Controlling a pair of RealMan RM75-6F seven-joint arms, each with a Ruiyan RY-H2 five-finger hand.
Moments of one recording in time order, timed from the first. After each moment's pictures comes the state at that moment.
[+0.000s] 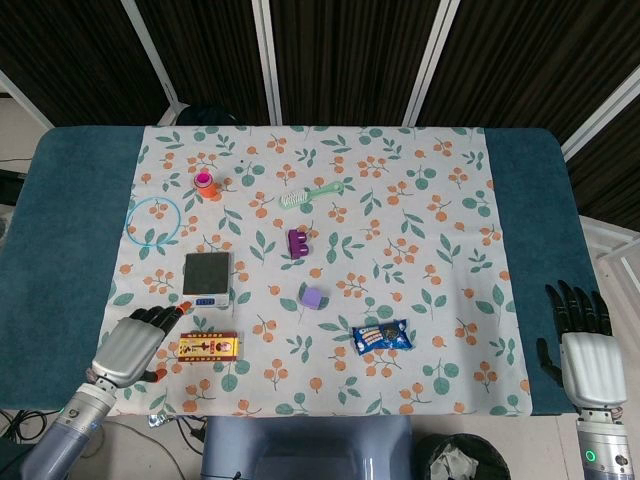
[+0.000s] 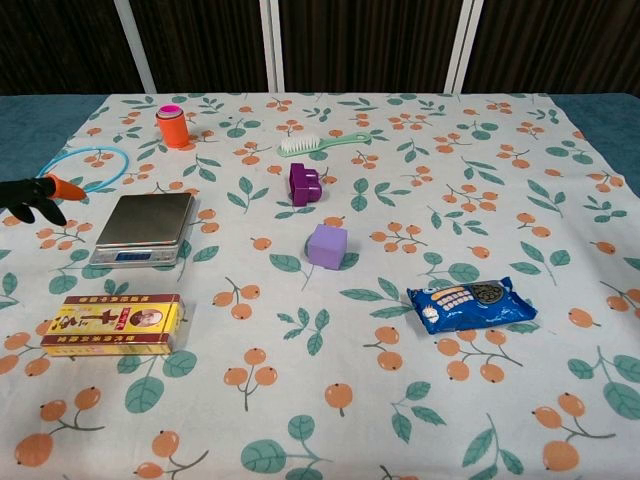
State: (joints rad) left arm -0.40 -1.19 0.10 -1.96 1.31 1.18 0.59; right arm 0.04 -1.19 0.10 -1.72 -1.49 1.57 -0.29
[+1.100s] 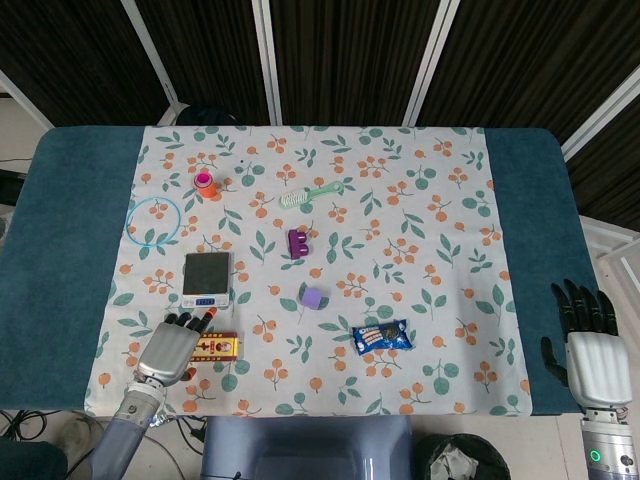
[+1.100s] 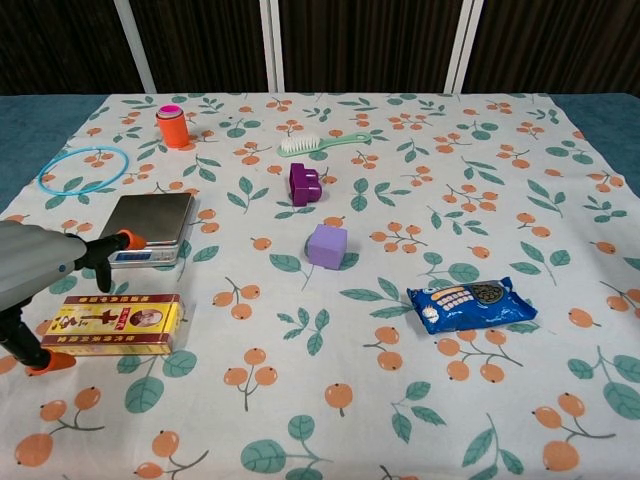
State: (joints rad) left arm -0.43 -1.50 0.04 -1.85 1.07 1.23 0.92; right arm 0.04 -1.18 0.10 -1.71 -1.48 1.57 -0.26
